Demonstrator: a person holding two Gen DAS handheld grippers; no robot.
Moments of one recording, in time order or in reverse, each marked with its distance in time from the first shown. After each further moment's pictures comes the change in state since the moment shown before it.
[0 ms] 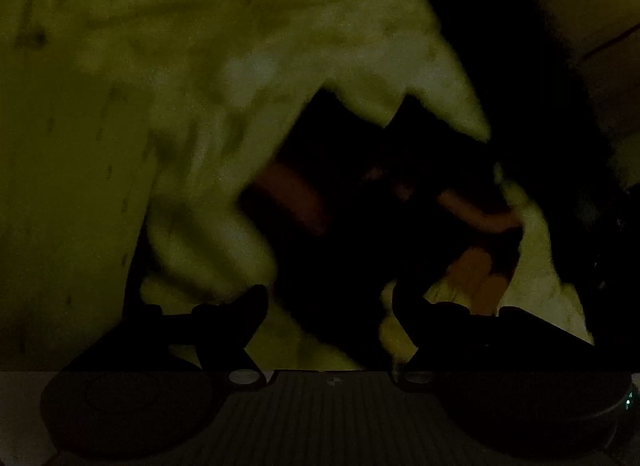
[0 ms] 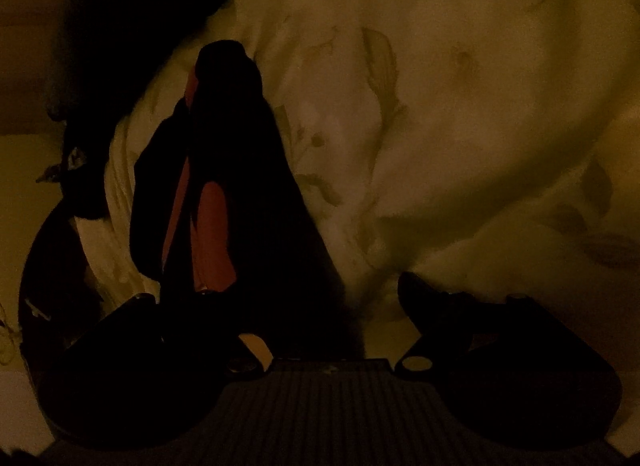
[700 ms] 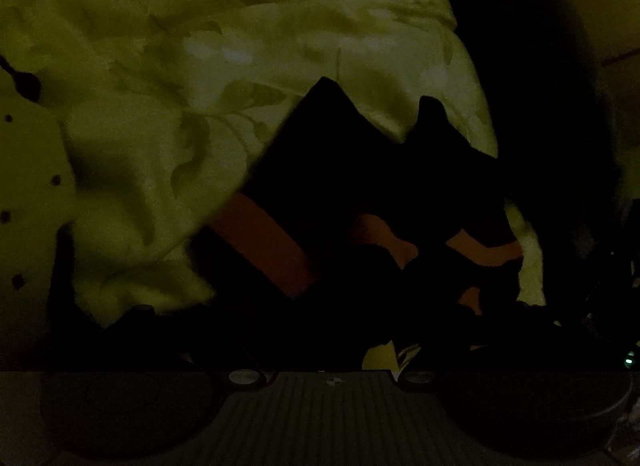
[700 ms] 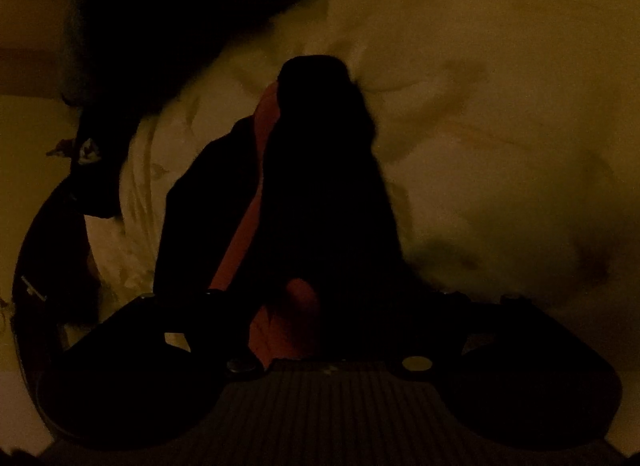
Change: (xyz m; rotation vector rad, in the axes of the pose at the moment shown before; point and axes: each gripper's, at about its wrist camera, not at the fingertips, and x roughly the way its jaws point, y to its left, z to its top) left arm 0.062 0.016 0.032 -0.105 0.090 -0.097; right arm 0.060 0.064 0.054 -0.159 0.012 0.025
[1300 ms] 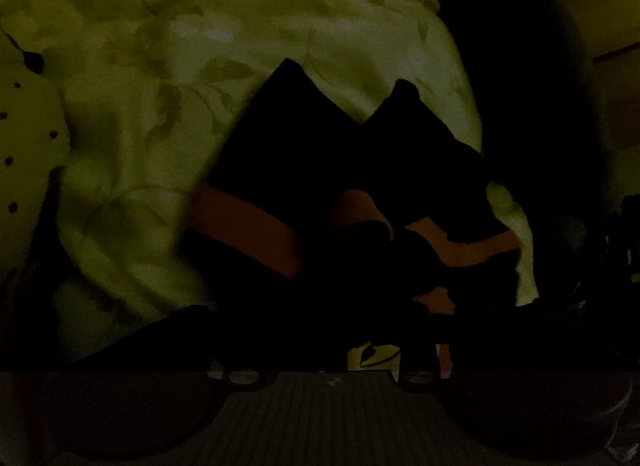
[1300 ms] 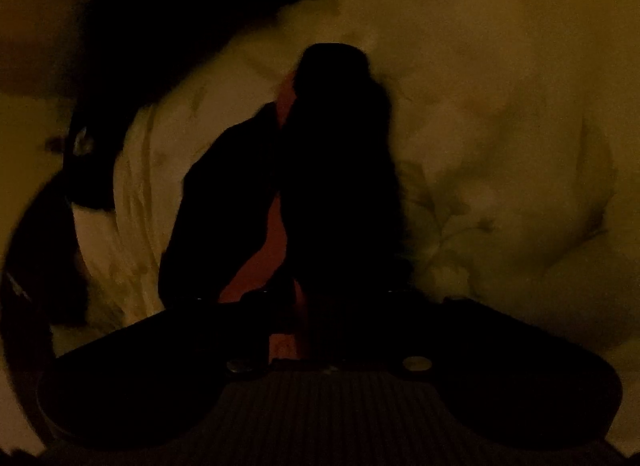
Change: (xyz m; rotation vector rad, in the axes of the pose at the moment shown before) left arm -0.009 -0.034 -0.022 0.002 0.026 0.041; right arm -0.014 0.028 -0.026 -0.033 -0.032 -0.071
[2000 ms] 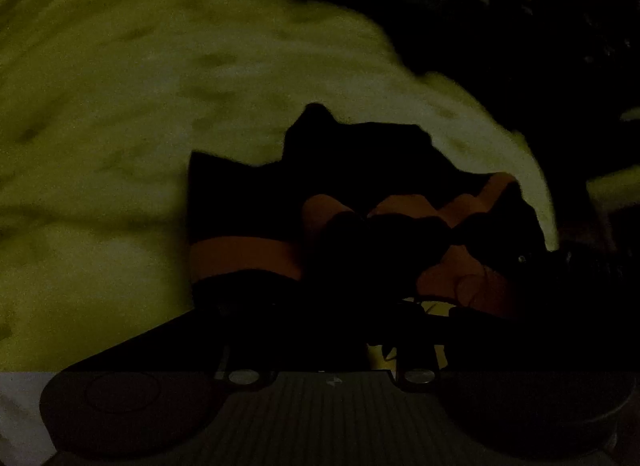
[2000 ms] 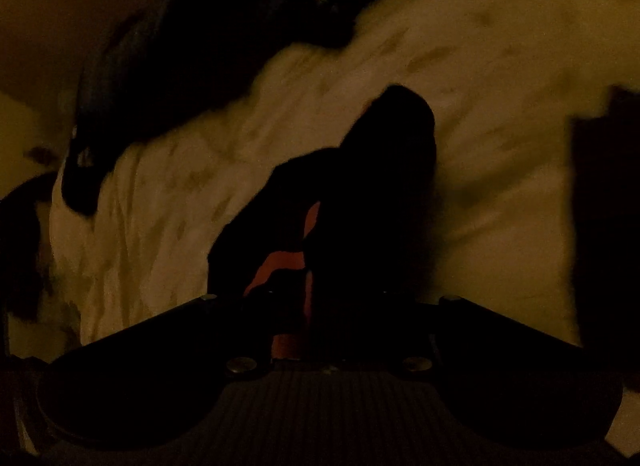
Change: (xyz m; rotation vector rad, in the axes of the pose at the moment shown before) left arm -0.002 -0.155 -0.129 0.542 0.265 -0.063; right arm -0.192 -0.065 -0.063 -0.038 -0.233 -0.168
